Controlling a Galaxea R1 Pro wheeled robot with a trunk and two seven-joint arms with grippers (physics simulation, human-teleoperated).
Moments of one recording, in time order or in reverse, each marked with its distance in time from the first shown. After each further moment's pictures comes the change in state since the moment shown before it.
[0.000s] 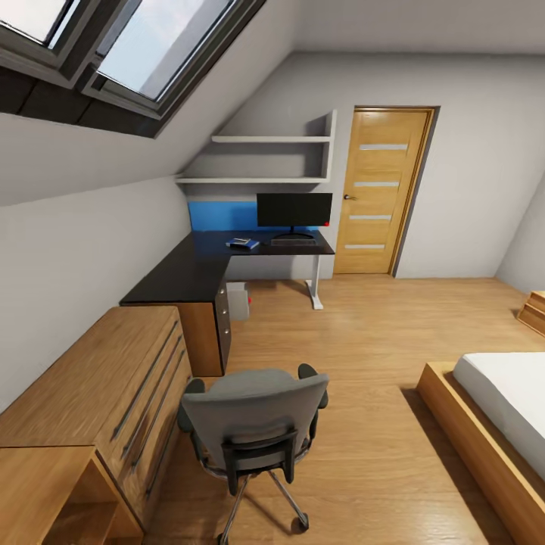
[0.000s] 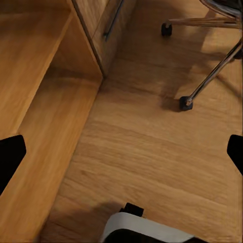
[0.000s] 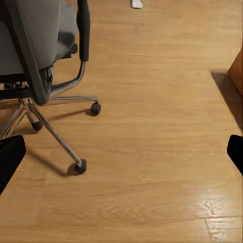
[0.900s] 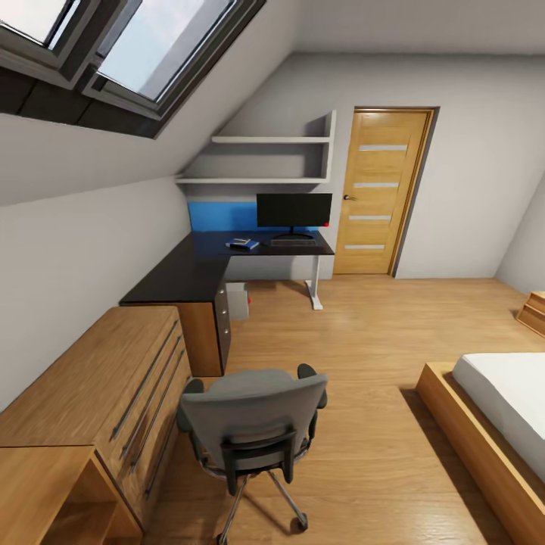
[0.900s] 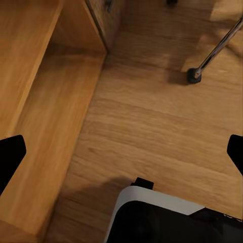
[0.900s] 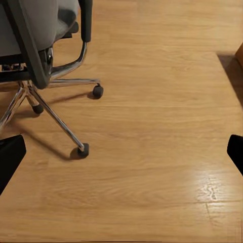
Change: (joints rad) left arm 0.000 0.006 0.007 0.029 0.003 0.080 -0.005; right arm -0.012 0.009 0.001 -0.067 -0.002 0.171 0.004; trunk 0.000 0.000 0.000
